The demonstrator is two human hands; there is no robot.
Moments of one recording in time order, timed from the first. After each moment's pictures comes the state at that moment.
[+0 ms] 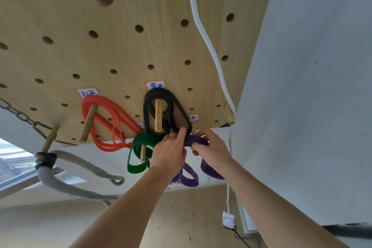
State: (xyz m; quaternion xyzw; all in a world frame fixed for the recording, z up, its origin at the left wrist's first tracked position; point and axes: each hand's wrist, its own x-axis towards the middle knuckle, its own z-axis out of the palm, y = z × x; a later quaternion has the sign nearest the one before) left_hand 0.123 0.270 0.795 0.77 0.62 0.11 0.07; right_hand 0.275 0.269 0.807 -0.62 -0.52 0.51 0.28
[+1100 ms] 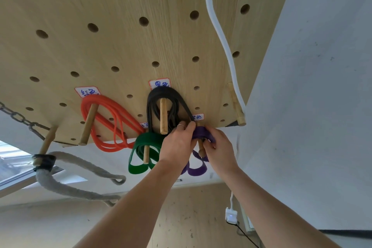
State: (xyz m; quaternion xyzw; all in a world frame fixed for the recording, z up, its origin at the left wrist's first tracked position) left_hand 0.129 0.301 0.786 0.78 0.61 0.15 0.08; right_hand 0.271 0.284 0.747 -0.61 -0.59 0.35 0.40
